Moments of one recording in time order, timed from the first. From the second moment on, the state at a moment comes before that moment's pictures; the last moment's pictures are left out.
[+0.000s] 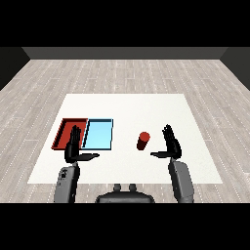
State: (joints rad) left arm 0.02 0.04 0.06 -1.62 0.04 -0.02 -0.36; right arm -0.07 -0.07 -0.09 -1.43 -0.14 0.17 -0.30
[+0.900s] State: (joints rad) left arm 0.02 0.04 0.06 -1.65 0.07 -0.03 -0.33; right arm -0.23 -0.01 -0.06 -1.11 -0.18 0.12 -0.43
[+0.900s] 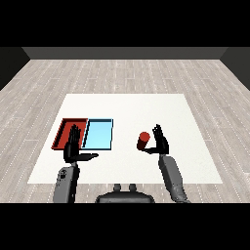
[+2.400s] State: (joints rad) left arm 0.01 0.03 0.06 -1.61 0.06 -0.02 -0.37; right arm -0.37 0.00 0.01 -0.92 -0.26 0.03 -0.46
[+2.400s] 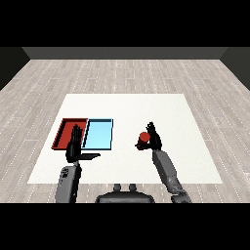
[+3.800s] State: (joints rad) left arm 0.03 0.05 0.08 -1.65 0.08 -0.04 -0.36; right arm -0.48 0.00 0.04 -0.73 -0.27 -0.08 -0.51
